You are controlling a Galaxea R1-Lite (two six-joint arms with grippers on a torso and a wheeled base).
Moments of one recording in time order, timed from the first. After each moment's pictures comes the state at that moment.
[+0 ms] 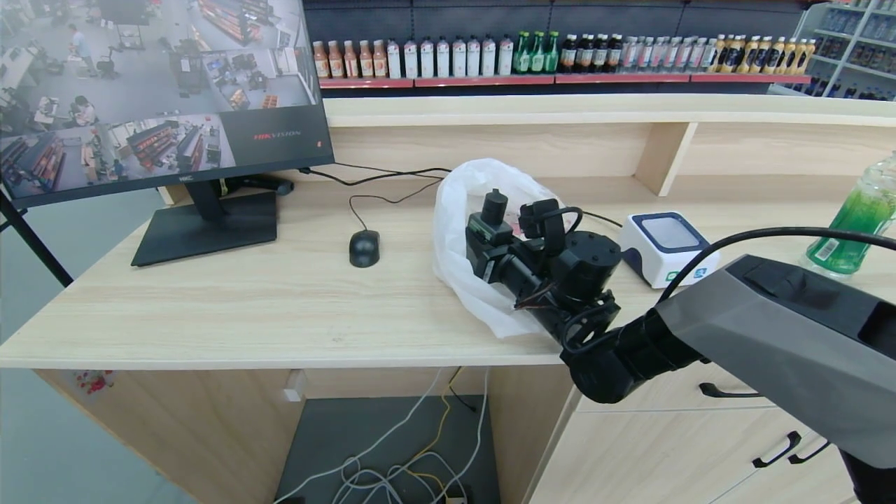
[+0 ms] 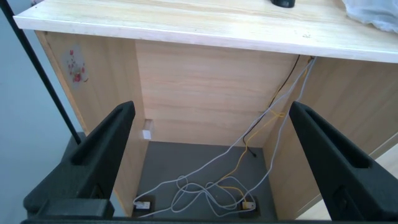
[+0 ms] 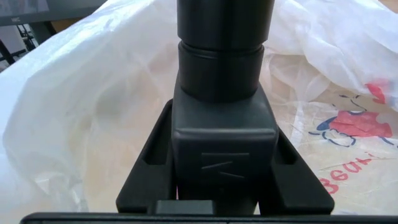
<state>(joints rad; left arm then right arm) 0.00 0.00 0.00 0.00 0.01 -0.01 0.56 2.32 -1.26 -1.30 -0.03 0.04</state>
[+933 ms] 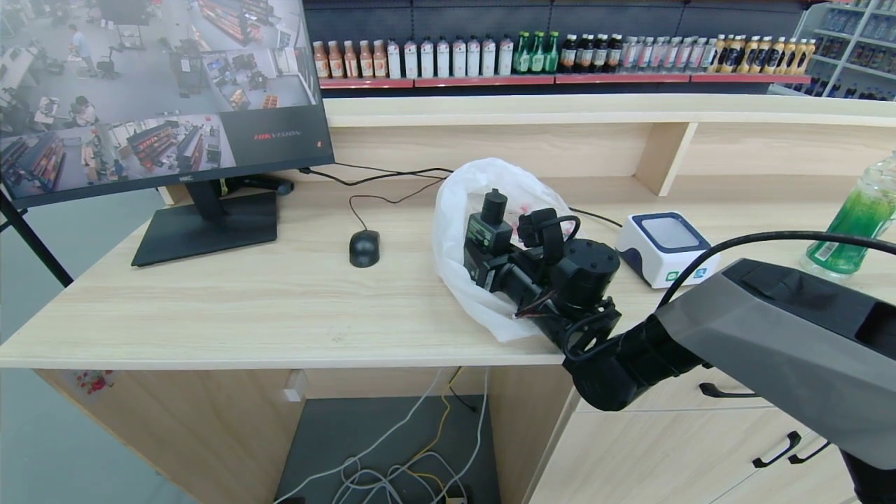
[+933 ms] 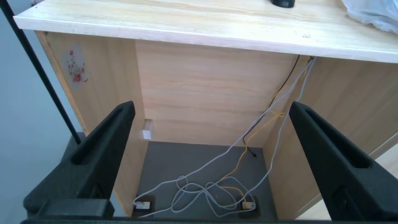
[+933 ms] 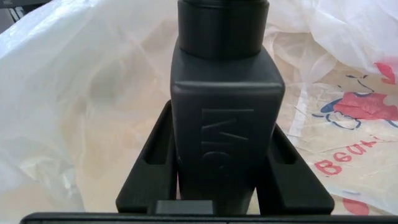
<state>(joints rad) 0.00 0.00 0.00 0.00 0.01 -0.01 0.56 2.32 -1.22 -1.30 -0.04 0.04</state>
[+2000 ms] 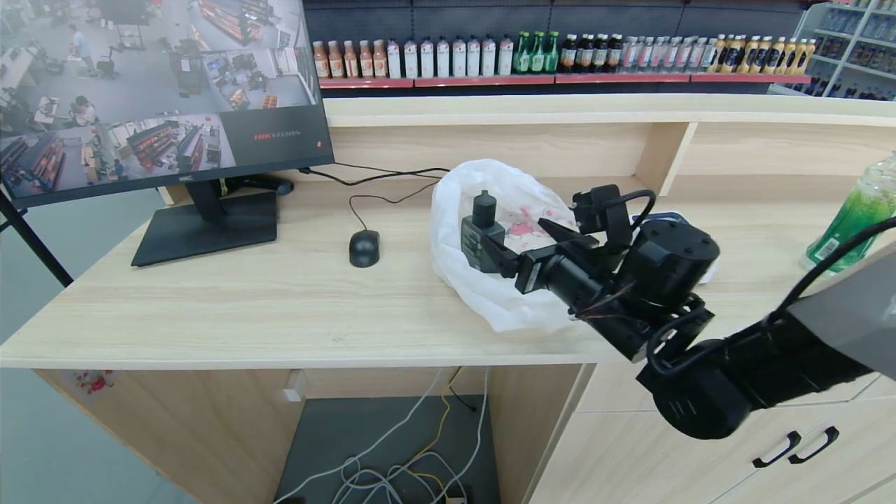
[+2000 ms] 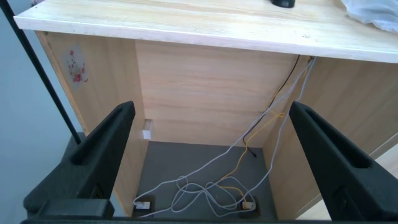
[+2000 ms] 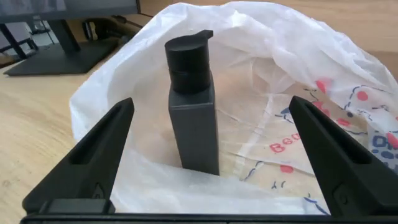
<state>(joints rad) 0.00 0.00 0.00 0.00 0.01 -0.01 0.56 2.01 -0.90 -1.31 -0.04 0.02</state>
